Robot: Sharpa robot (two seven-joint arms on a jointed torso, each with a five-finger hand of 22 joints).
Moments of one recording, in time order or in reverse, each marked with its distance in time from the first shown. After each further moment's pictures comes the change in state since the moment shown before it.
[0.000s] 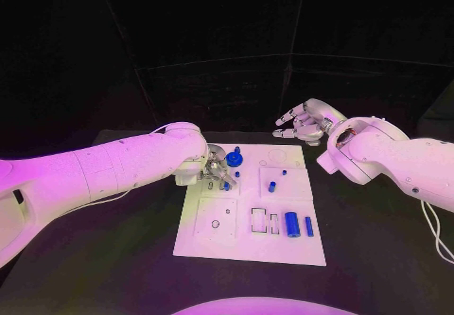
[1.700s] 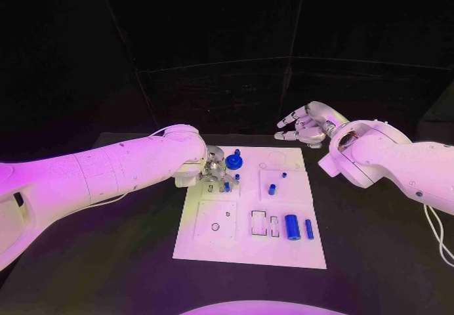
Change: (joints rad) left arm -0.001 0.001 0.000 -0.010 -0.017 -0.030 0.000; left_hand -0.174 -0.048 -0.151 0.173 0.000 0.041 0.009 -0.032 -0.042 0.008 0.008 -0.010 0.004 -0.003 0.008 -0.004 0.000 0.000 0.004 0.003 -0.004 -0.010; right arm 0.000 -0.016 0.000 0.014 0.010 -0.009 0.004; right_hand -0.004 -0.004 0.000 0.000 -0.009 0.000 0.000 0.000 0.001 0.000 0.000 0.000 0.001 0.000 0.000 0.000 0.000 0.000 0.000 0.000 0.000 0.002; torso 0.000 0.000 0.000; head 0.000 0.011
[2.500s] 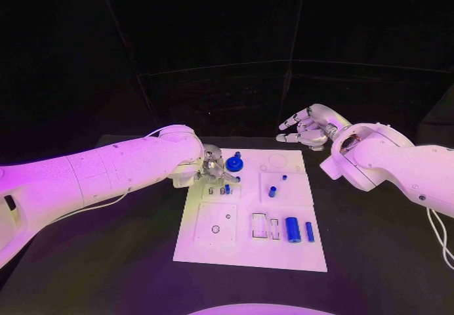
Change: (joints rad) left arm 0.000 -0.031 0.017 0.024 -0.004 -0.033 0.001; left_hand -0.014 -0.014 0.005 0.006 0.000 0.011 -0.004 -0.015 -0.014 0.000 0.000 -0.004 -0.002 0.000 0.000 0.000 0.000 0.000 0.000 0.000 -0.004 -0.006; right arm 0.000 -0.009 0.000 0.007 0.000 -0.007 0.001; right_hand 0.000 0.000 0.000 0.000 -0.006 0.000 0.000 0.000 0.000 0.004 0.004 0.000 0.001 0.000 0.000 0.000 0.000 0.000 0.003 0.003 0.000 0.001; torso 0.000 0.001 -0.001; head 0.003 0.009
